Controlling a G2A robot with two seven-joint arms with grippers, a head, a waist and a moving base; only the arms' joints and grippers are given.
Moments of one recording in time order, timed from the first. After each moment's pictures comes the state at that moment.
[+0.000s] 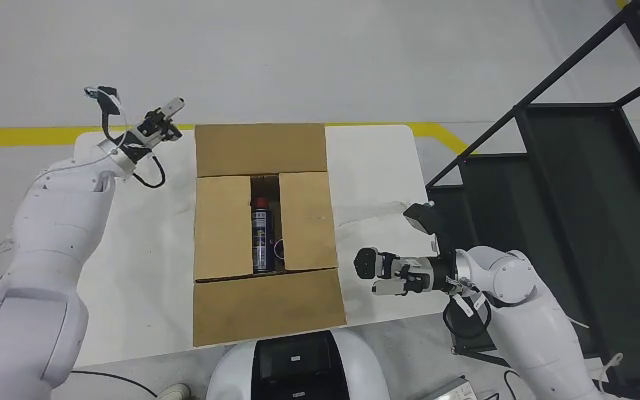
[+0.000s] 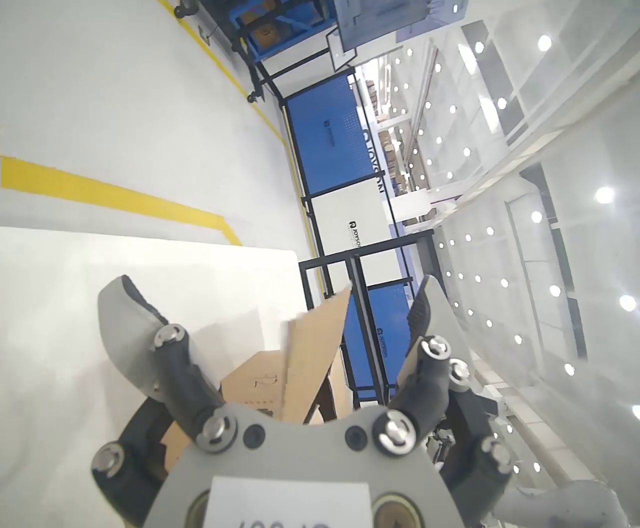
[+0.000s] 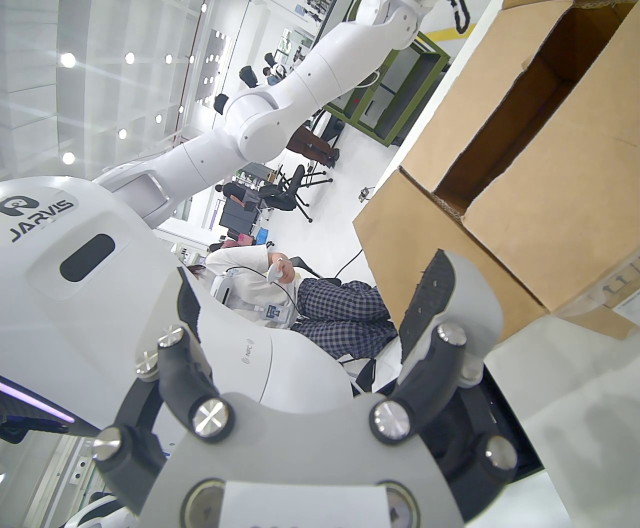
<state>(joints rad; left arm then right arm) 0.42 -1.17 -0.93 -0.36 -0.40 -0.75 -0.79 -1.61 -1.01 1.51 -1.87 0.42 -0.59 1.23</state>
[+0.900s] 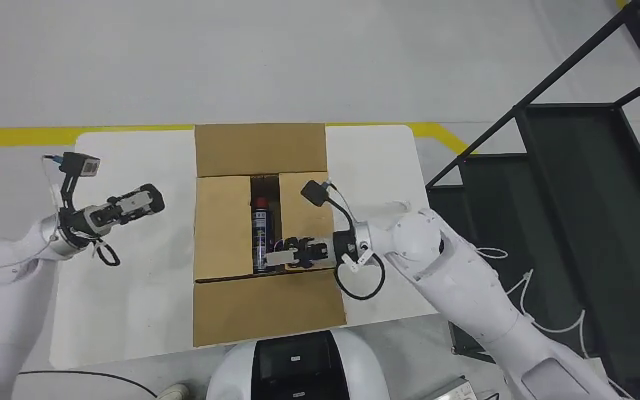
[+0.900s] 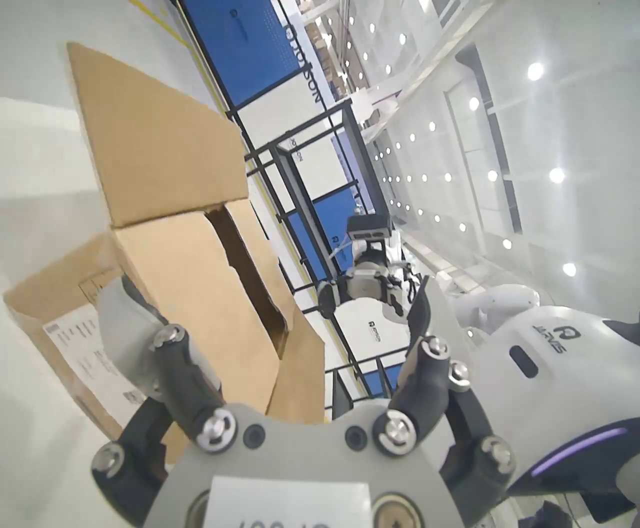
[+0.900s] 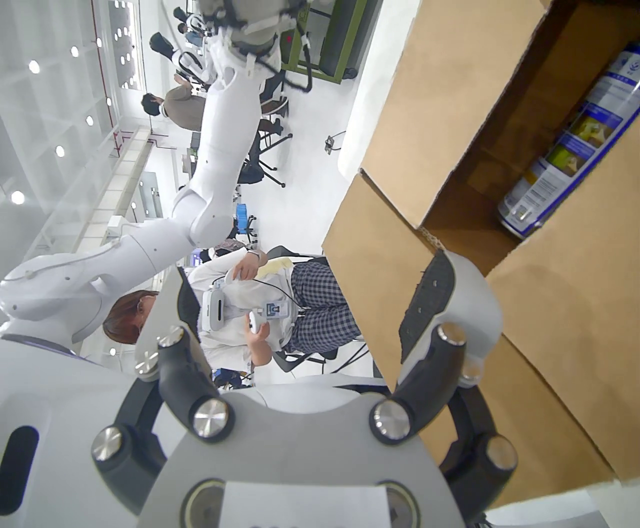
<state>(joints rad) 1.18 -0.82 -1.45 -1.35 -0.58 -0.59 -1.23 -1.09 -1.11 0.94 -1.73 0.19 -0.04 0.97</state>
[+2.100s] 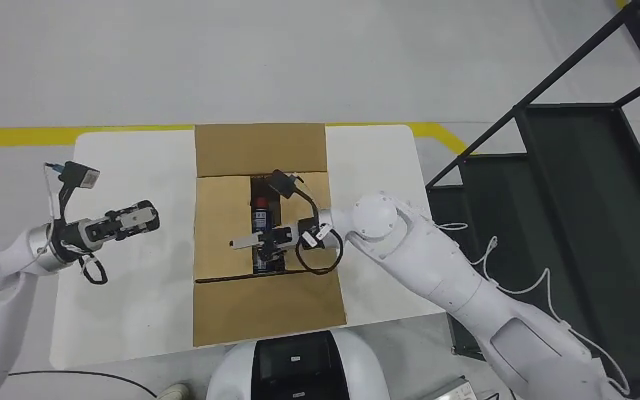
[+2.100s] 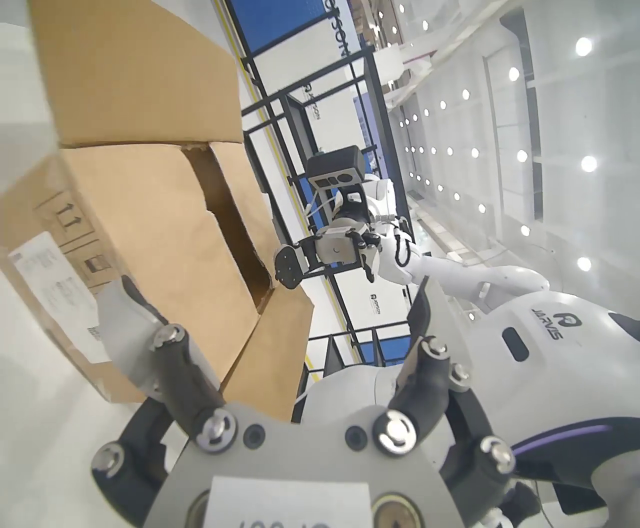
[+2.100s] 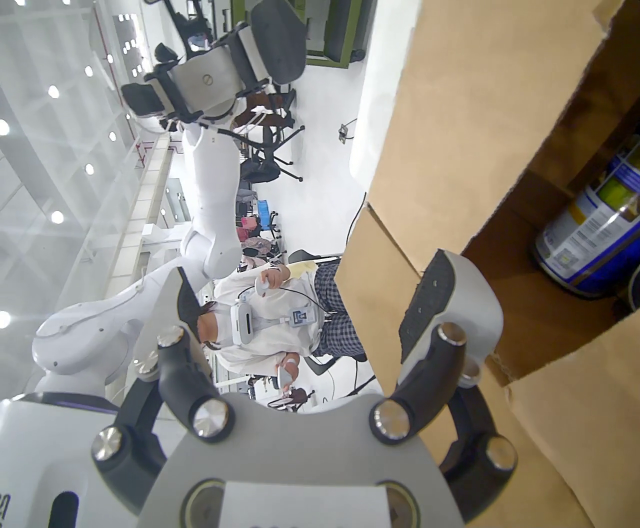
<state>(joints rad) 1.31 -0.77 -1.54 -1.51 -0.49 -0.45 -1.17 -0.85 -1.21 0.71 -1.49 0.31 0.05 0.89</state>
